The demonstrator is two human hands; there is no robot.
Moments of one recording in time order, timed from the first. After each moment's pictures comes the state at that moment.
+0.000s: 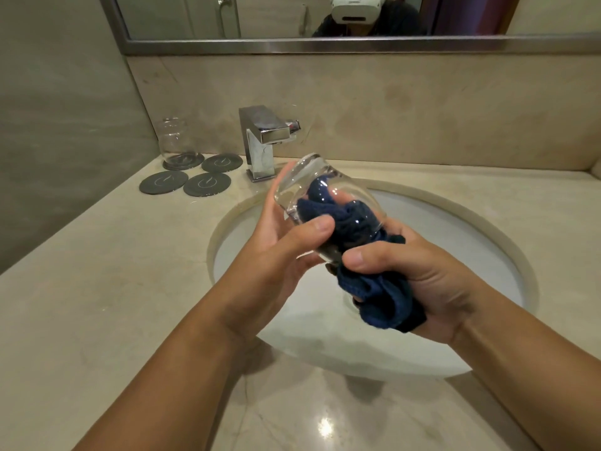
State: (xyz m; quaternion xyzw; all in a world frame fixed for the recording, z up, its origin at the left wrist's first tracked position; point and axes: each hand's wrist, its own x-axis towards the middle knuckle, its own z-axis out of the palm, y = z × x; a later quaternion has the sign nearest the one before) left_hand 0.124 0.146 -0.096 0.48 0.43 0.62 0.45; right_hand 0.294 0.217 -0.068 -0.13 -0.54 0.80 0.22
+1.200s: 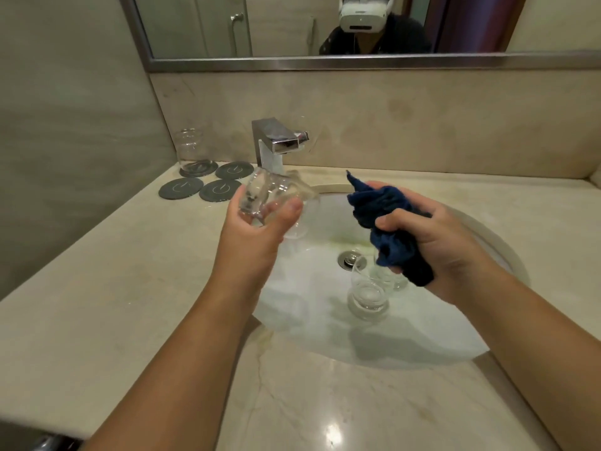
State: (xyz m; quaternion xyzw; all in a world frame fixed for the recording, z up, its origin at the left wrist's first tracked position) left_hand 0.101 0.156 -0.095 0.34 0.56 0.70 0.27; right_hand 0.304 0.259 -0.073 -0.26 -0.60 0.67 0.35
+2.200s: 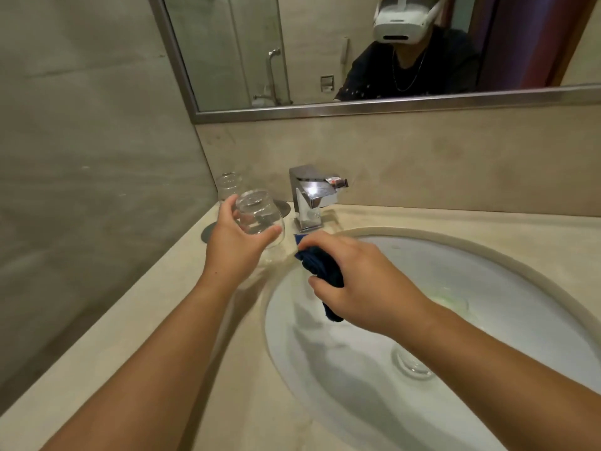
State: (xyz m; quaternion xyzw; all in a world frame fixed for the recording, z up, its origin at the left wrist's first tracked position) left_hand -0.028 0.201 -0.072 0.36 0.76 0.53 0.06; right_hand 0.193 0.266 -0.068 -0.22 -0.91 0.27 0.23
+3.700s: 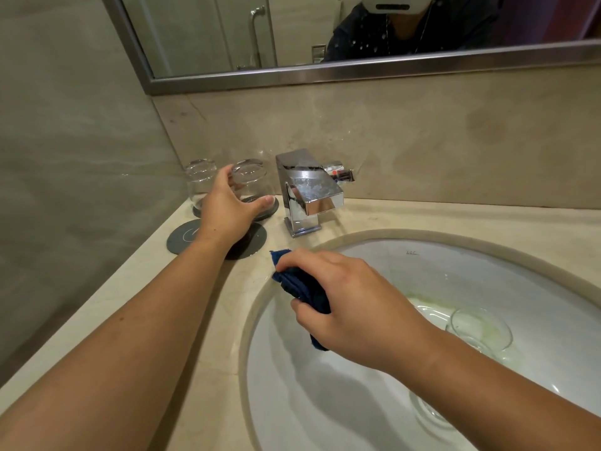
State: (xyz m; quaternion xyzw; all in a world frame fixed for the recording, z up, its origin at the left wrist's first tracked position) left_hand -0.122 0.316 -0.102 0.38 0.81 0.46 0.04; right_hand 0.153 0.300 -0.098 -0.20 -0.92 0.26 0.20
